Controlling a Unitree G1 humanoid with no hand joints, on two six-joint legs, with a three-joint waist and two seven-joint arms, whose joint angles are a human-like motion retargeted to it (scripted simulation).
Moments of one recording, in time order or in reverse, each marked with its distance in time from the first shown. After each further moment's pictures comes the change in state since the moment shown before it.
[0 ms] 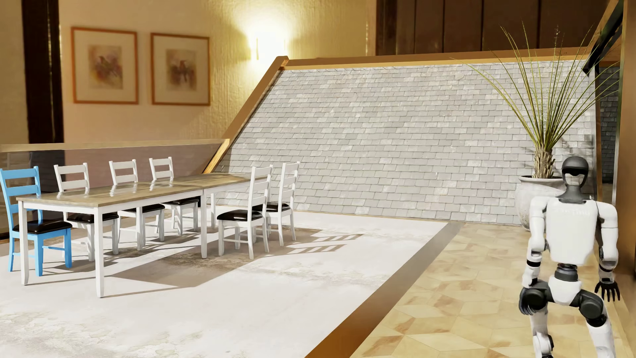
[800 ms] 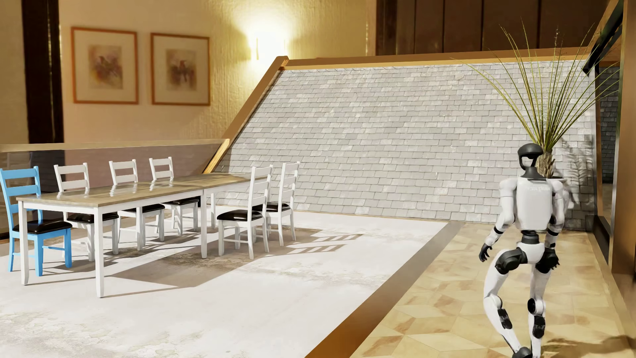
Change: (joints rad) body 0.051 -0.059 -0.042 0.253 0.421 0.136 -0.218 -0.049 -0.018 0.636 -0.852 -0.239 0.053 0.214 -0.152 0.122 -0.060 -0.136 -0.161 -0.104 -0.078 -0.116 0.276 -0.022 -0.186 -0.120 -0.058 0.077 0.203
